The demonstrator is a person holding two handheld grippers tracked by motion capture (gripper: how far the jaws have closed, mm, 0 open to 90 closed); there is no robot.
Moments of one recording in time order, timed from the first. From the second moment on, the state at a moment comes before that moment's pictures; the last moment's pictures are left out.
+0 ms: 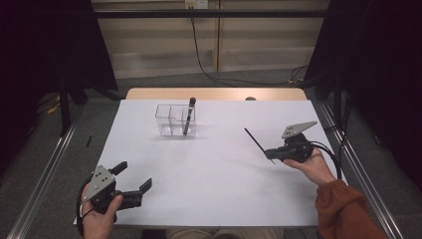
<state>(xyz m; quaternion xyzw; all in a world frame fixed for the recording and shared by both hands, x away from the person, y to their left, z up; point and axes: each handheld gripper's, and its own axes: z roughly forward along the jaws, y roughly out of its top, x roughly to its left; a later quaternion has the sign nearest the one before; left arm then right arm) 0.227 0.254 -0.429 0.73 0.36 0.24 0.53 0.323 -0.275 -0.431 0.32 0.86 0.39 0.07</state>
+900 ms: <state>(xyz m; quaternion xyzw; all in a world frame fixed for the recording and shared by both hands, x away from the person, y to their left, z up) 0.225 0.253 -0.427 0.72 0.36 0.23 0.54 0.292 -0.254 -0.415 0.28 0.83 0.47 0.07</state>
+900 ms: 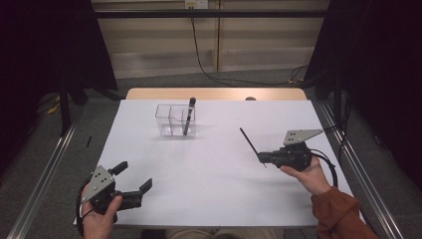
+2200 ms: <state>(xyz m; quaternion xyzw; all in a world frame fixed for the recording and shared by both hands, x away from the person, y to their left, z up) 0.226 0.251 -0.426 0.73 0.35 0.23 0.54 0.299 -0.166 -0.401 0.16 0.91 0.38 0.03</state>
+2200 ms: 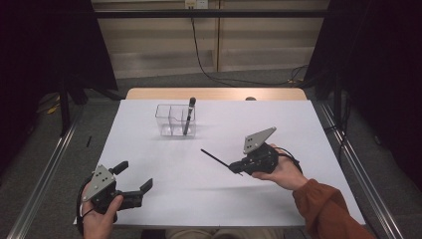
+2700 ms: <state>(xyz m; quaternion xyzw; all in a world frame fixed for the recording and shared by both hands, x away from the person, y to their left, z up) 0.233 0.250 -0.417 0.73 0.34 0.23 0.54 0.309 -0.149 -0.399 0.12 0.94 0.33 0.02</state>
